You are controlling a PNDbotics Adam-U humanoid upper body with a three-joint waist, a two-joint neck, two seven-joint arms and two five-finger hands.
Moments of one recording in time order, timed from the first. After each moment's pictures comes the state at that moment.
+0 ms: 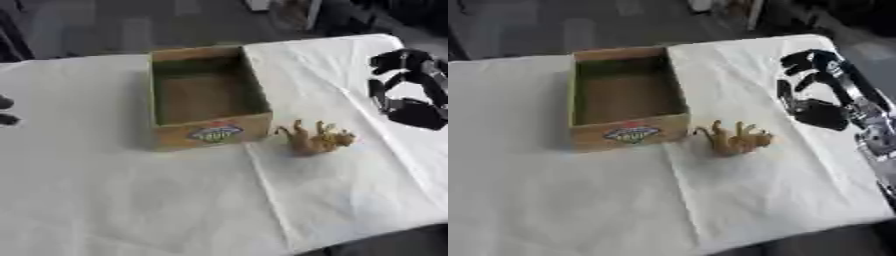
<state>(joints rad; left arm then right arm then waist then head) -0.30 0.35 -0.13 -1.87 0.16 0.01 0.26 -0.13 -0.78 -0.10 -1.77 0.17 -0.16 0.09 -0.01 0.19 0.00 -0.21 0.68</state>
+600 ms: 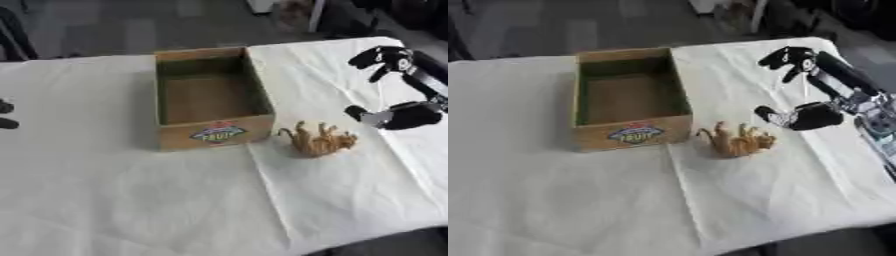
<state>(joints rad) -0.29 0.35 -0.13 -1.86 0.15 0.01 0.26 -0.20 -0.89 -0.01 -1.74 0.29 -0.20 0.19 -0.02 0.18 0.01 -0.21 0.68</state>
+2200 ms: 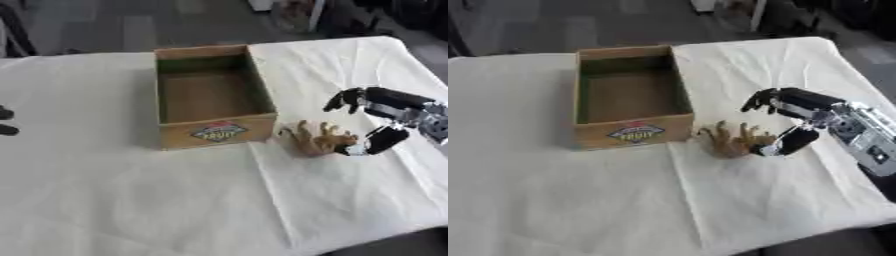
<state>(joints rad) -0.29 0.34 -0.14 -1.85 0.15 0.01 0.25 -0.32 -0.89 0.17 -1.47 0.44 -0.31 0.36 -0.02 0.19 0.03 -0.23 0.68</state>
